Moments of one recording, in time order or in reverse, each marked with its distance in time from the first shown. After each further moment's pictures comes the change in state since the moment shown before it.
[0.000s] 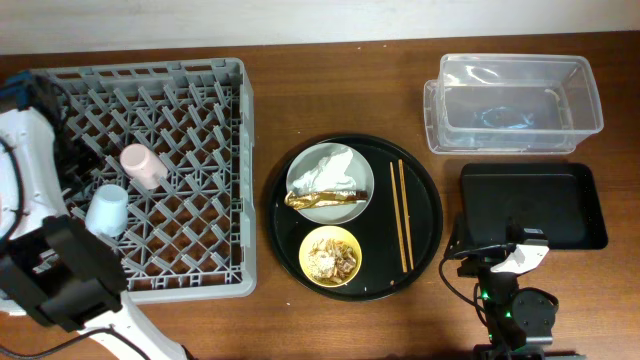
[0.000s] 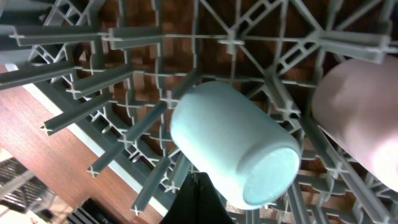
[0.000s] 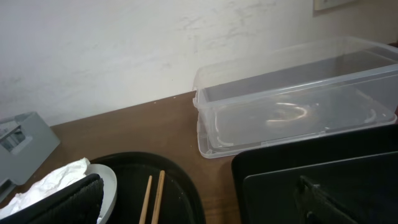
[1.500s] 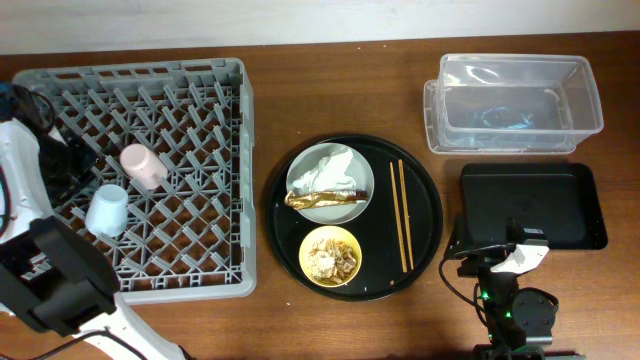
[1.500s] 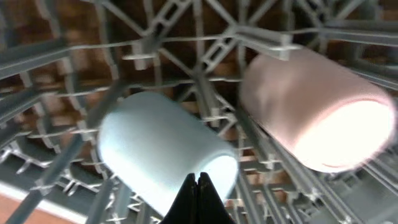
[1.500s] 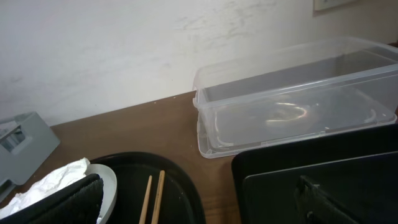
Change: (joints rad) left arm 0.063 0.000 -0.047 0.113 0.304 0.158; right arm 0.000 0.000 0.000 0.000 0.000 0.000
